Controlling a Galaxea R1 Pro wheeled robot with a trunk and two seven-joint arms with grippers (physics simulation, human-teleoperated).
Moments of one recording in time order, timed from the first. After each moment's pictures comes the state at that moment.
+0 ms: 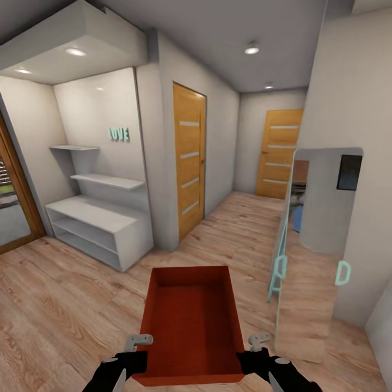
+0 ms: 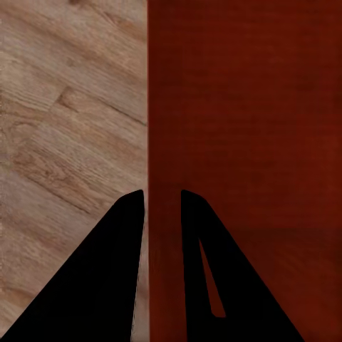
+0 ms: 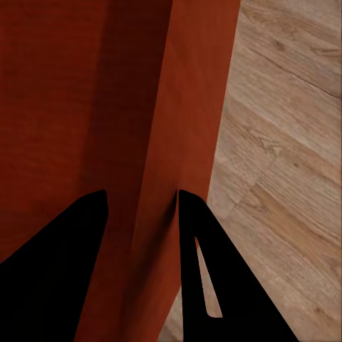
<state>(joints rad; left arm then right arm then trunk) -0.32 -0.06 0.07 -0.70 -0.02 0.36 -0.04 -0.47 0.01 0.02 -0.35 0.07 0.08 0.26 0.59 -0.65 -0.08</state>
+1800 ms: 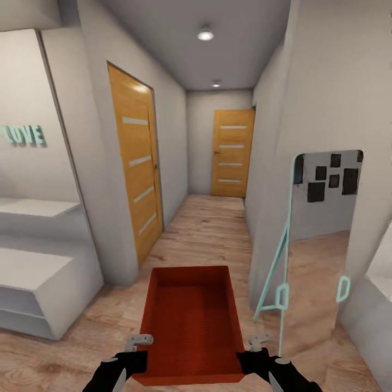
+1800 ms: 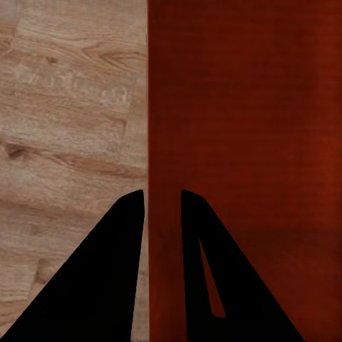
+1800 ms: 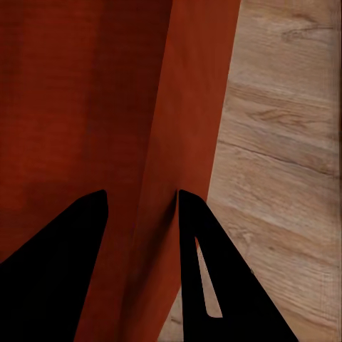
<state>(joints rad) -0.32 -0.06 0.07 -0.70 -0.02 0.36 -0.04 -0.47 0.01 0.02 -0.35 0.07 0.08 0.26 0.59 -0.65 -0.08</state>
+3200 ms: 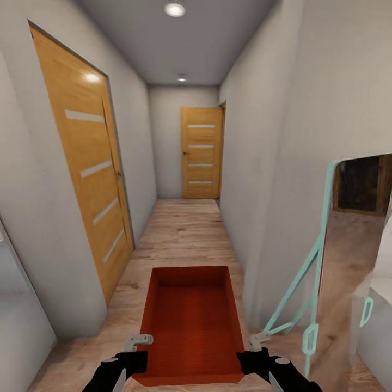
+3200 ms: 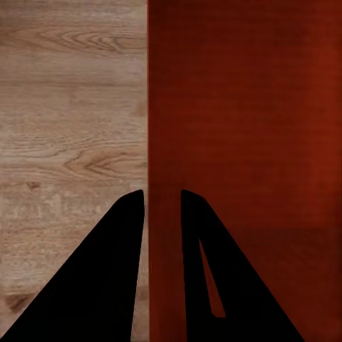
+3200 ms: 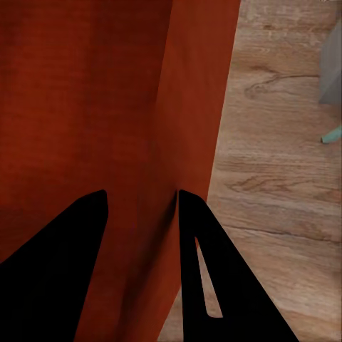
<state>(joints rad) -0.32 -0.06 0.07 -0.70 -0.02 0.36 -0.04 -0.47 0.01 0.02 -0.35 0.07 0.08 0.26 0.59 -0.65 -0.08</state>
